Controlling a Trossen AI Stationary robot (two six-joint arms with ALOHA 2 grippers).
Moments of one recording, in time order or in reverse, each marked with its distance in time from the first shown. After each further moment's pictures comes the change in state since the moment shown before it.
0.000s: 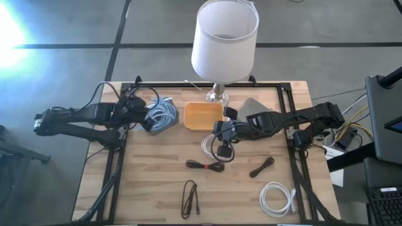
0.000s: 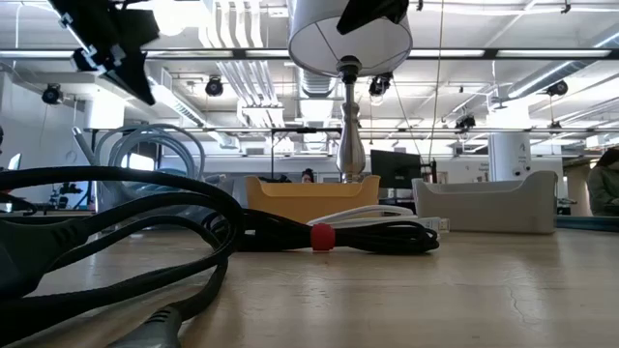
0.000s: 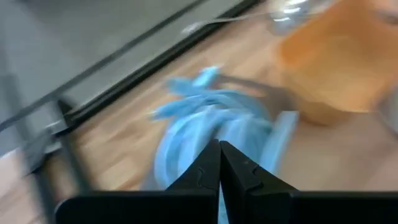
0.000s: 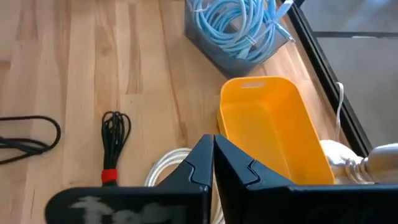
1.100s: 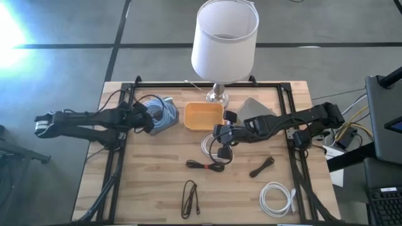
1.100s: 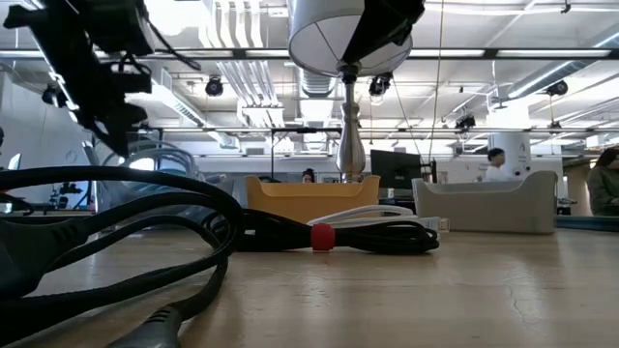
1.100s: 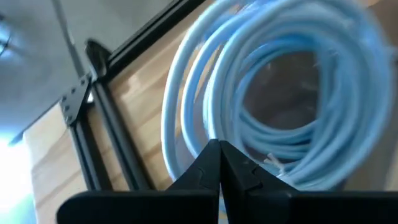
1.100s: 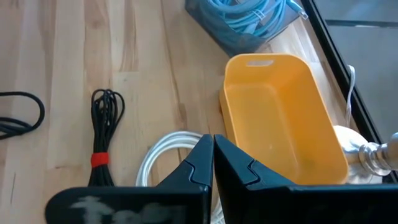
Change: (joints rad) left arm 0.104 0.062 -0.245 0.006 -0.075 -0.046; right arm -0.001 0.002 -0.110 0.061 -0.001 0.000
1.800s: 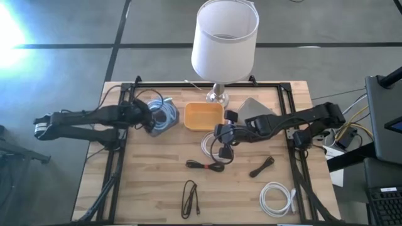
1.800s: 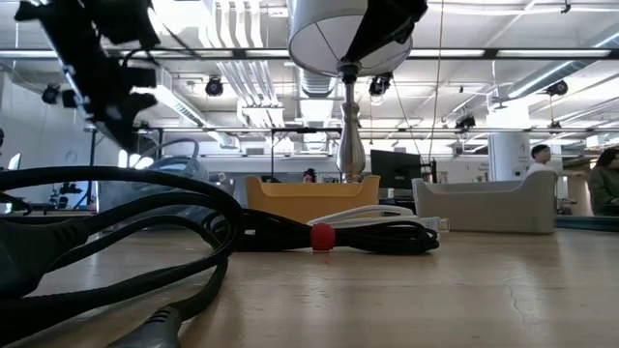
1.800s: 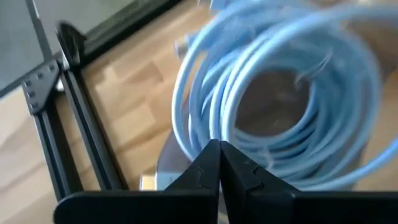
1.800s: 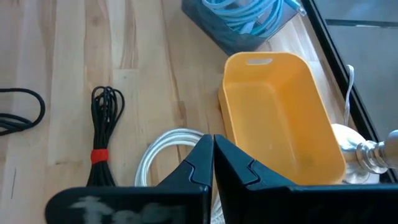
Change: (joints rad) left arm 0.054 -0.009 0.061 0.028 0.116 -0.005; right arm 0.000 -0.016 -0.001 -0.017 -0.002 -0.004
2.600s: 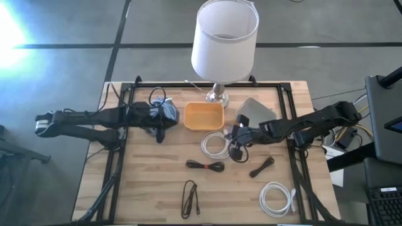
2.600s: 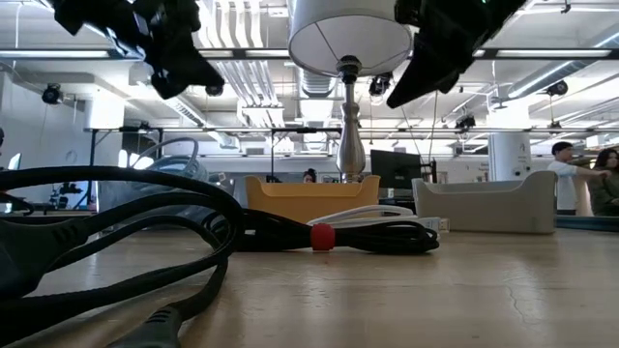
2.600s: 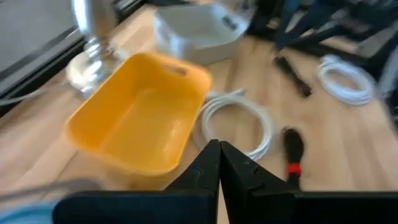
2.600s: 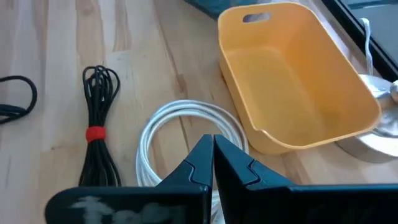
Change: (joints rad) left arm -0.070 0.022 -0.024 0.757 0.562 0.426; right arm 0.000 -0.225 -0.474 0.341 -0.008 0.124
